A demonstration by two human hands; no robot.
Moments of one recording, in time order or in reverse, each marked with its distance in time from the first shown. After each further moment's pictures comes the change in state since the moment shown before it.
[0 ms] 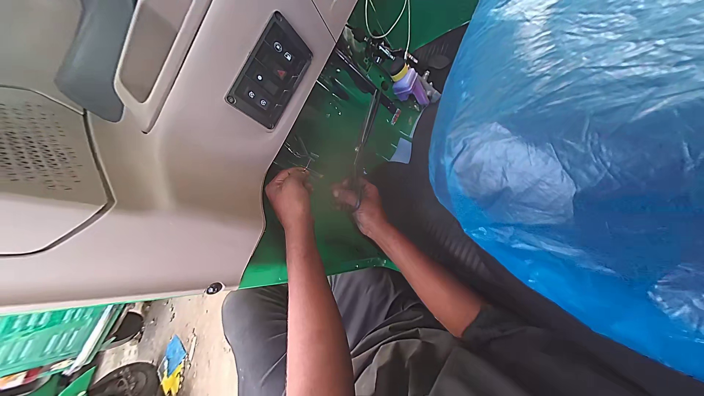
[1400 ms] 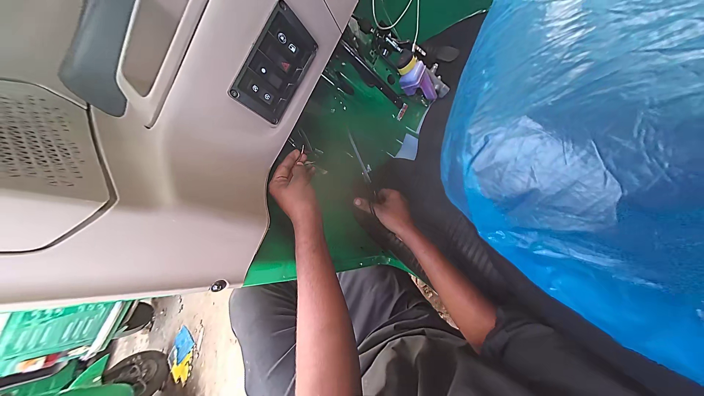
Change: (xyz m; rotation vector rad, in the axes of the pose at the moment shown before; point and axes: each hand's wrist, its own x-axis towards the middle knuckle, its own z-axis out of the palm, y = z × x) left_hand 0.011 -0.012 0.011 -0.290 0.057 0.155; right_hand -0.020 -0.044 -0.028 -0.940 0.187 0.335
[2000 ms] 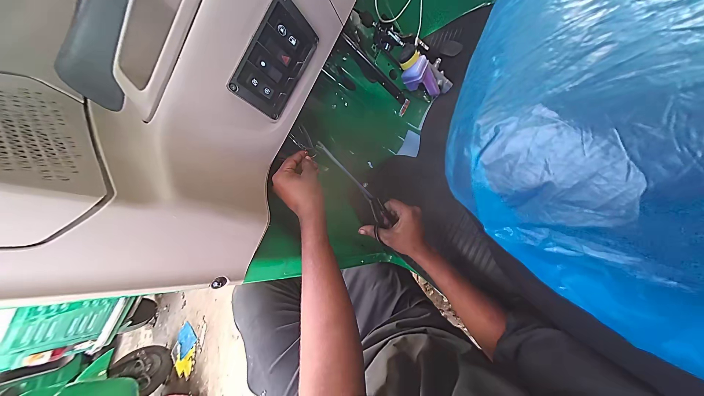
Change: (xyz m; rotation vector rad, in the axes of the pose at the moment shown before) left_hand 0.001 -0.003 0.000 0.476 -0.015 0.089; right_hand -0.036 0.036 -0.001 -0.079 0.169 -0.546
